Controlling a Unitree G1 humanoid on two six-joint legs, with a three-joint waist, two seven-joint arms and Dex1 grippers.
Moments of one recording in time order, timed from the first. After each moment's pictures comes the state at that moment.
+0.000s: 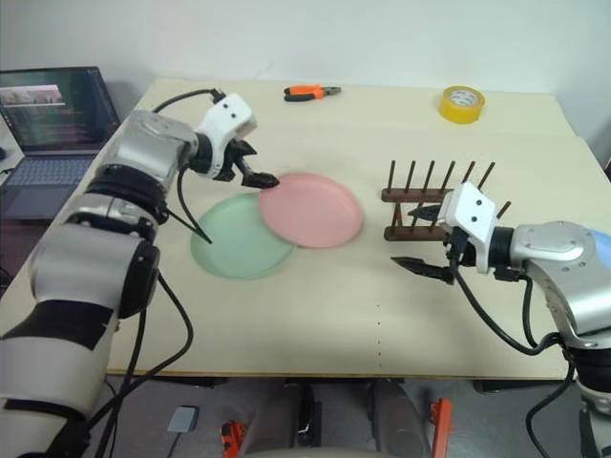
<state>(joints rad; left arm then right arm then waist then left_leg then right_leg) -1.40 0.48 -0.25 1.29 0.21 0.25 -0.98 -0.36 -0.86 -0.01 -0.37 0.41 0.54 0.97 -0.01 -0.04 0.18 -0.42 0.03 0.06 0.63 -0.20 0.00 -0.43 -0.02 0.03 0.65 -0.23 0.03</state>
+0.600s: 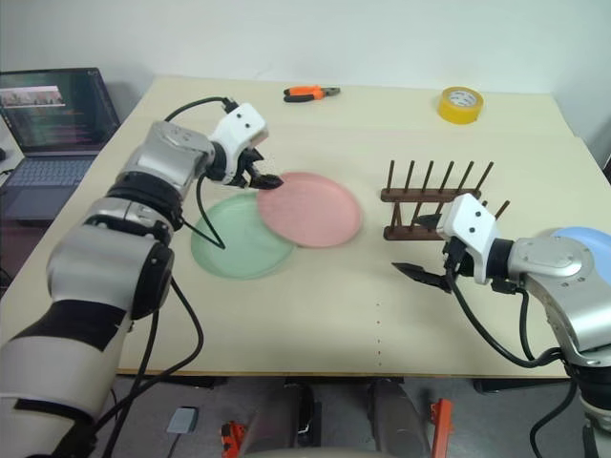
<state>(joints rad) -1.39 0.44 -0.23 1.32 0.24 0.21 -0.86 -0.28 -0.86 -0.03 -0.44 0.41 0.58 0.89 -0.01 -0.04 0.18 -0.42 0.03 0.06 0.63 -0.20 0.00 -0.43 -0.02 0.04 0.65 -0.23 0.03</state>
